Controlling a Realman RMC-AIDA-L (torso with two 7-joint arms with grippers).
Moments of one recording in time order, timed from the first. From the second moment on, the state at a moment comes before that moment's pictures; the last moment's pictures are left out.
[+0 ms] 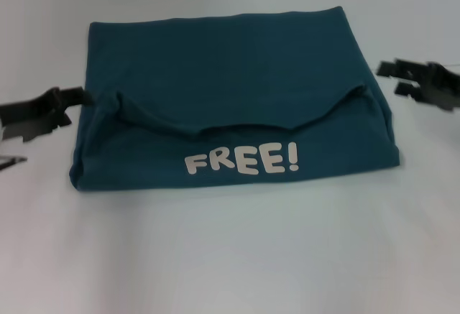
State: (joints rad) left arm -0.62 -2.08 0.79 0.84 2.21 0.92 -2.70; right arm 0.57 1.94 -0.64 -0.64 -1.89 -1.18 2.29
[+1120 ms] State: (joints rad) left arm -0.51 -2.06 0.63 0.75 2.12 1.20 -2.46; right arm 0.42 1.90 -0.52 -0.54 -2.03 -1.55 2.23
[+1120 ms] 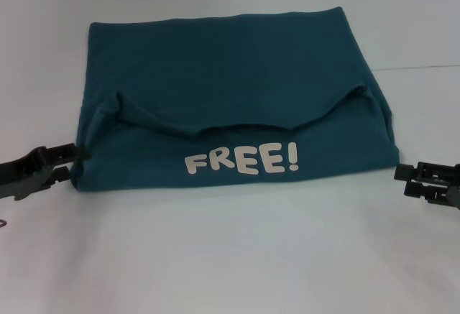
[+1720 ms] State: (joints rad) left arm -0.58 -2.06 0.74 0.67 2.18 1.04 -2.40; right arm 0.44 1.91 -0.50 -0.54 -2.03 -1.51 2.18
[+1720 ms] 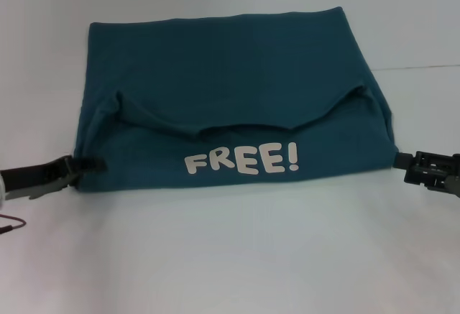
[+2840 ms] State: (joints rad) left arm -0.60 -2.06 0.78 0.64 2.20 0.99 -2.40; right arm 0.43 1.91 -0.47 -0.54 -2.03 -1.52 2.18
